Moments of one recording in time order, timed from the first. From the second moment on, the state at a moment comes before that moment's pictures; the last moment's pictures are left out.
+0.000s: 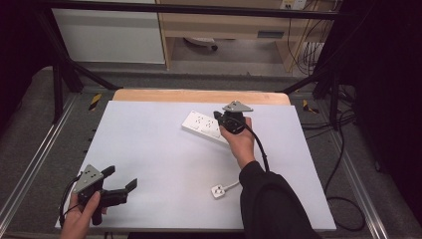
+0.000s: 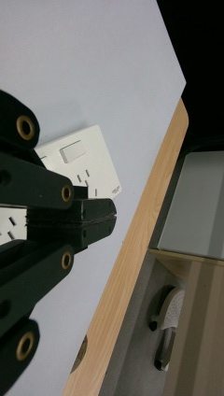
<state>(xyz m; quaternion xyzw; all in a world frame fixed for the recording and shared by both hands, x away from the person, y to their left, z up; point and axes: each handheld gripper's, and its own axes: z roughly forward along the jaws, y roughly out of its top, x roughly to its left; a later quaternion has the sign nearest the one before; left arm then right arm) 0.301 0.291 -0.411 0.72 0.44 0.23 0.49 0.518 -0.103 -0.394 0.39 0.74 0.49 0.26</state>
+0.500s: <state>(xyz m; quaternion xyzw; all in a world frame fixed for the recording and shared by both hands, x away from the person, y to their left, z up) 0.301 0.291 -0.412 0.72 0.44 0.23 0.49 0.523 -0.089 -0.403 0.39 0.75 0.48 0.25</state>
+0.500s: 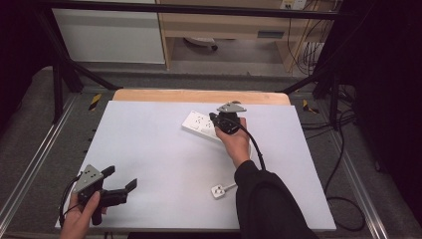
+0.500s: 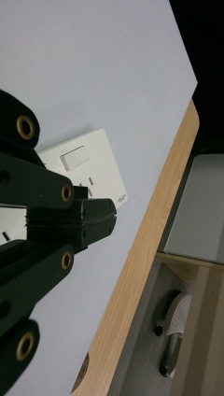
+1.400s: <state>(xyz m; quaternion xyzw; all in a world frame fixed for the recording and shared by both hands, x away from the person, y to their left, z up) 0.301 0.291 -0.411 0.72 0.44 0.23 0.49 0.527 -0.075 -0.423 0.39 0.76 0.46 0.24</state>
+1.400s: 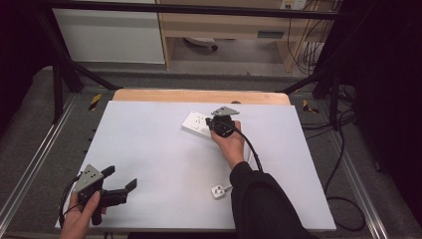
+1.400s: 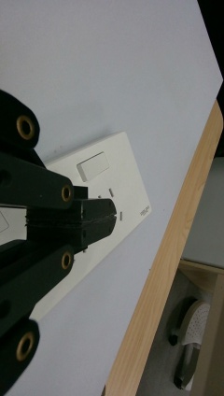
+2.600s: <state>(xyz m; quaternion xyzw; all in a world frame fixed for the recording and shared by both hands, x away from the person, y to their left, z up) 0.301 0.292 -0.411 0.72 0.44 0.23 0.49 0.528 -0.061 -0.438 0.39 0.77 0.45 0.22</state>
